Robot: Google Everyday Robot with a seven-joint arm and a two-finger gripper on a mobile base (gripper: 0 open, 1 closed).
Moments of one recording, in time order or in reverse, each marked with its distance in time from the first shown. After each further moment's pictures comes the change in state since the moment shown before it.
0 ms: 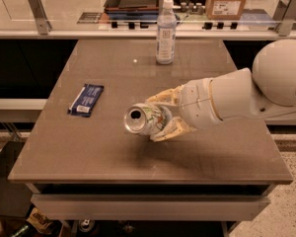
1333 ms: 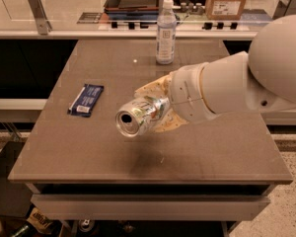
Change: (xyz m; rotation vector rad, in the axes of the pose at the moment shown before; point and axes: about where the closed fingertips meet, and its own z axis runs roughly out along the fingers) arm -0.038 -0.020 -0.018 0.030 0.157 -0.385
